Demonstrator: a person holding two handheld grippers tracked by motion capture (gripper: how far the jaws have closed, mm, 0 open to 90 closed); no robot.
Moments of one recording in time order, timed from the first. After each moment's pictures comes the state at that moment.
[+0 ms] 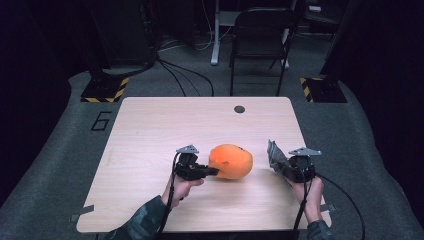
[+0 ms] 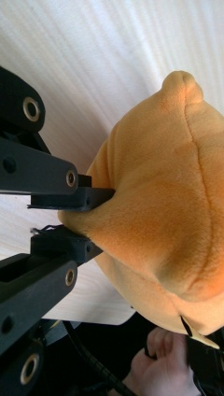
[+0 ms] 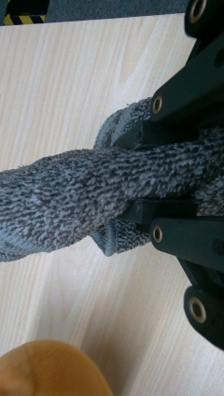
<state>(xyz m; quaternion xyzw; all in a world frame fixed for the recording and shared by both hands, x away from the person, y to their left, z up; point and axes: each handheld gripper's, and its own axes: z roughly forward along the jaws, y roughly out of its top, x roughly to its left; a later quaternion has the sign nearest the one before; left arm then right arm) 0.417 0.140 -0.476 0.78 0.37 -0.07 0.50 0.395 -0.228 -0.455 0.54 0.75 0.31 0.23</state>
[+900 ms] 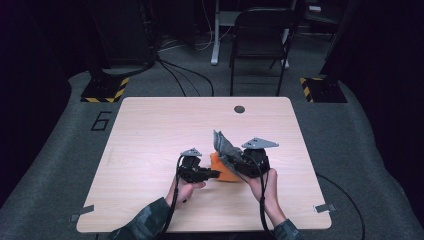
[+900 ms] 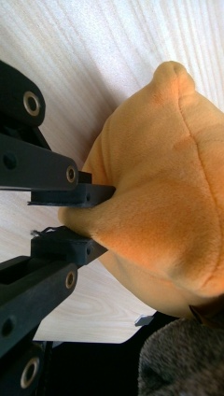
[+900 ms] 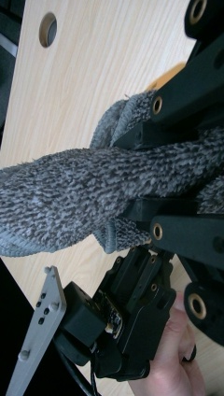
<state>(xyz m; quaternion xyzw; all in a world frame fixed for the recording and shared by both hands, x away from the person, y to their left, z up) 0.421 0.134 -0.495 0.79 0.37 -0.06 0.49 0.384 -0.090 -0.399 0.43 0.77 0.44 0.16</state>
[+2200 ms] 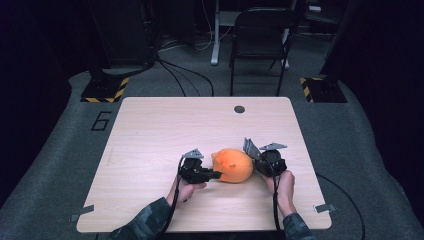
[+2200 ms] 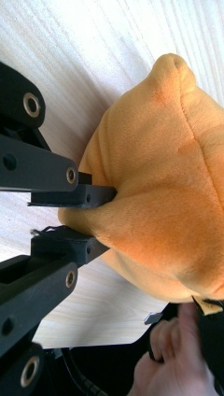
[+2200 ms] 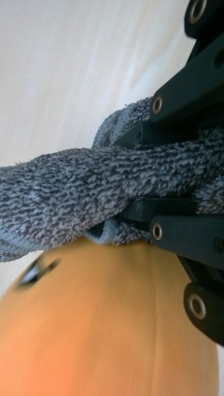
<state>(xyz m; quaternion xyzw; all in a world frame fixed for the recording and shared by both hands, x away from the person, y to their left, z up) 0.421 0.131 -0.500 0.79 0.34 -0.05 0.51 0.425 -0.154 -0.473 0.53 0.77 0.28 0.21</state>
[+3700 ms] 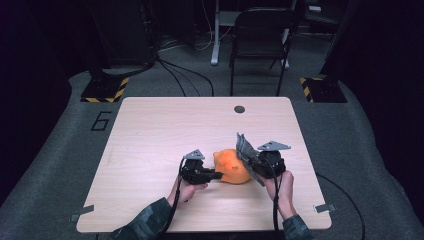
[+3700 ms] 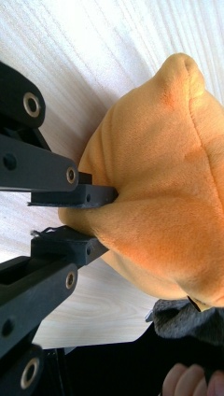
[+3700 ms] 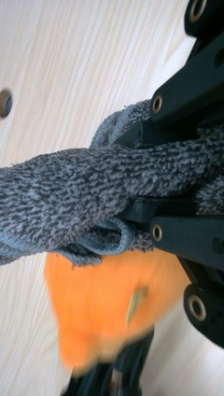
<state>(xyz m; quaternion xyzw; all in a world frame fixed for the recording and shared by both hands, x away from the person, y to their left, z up) 0.419 0.127 -0.501 0.79 0.33 -0.05 0.51 0.398 -0.142 -0.431 0.47 0.77 0.36 0.21</state>
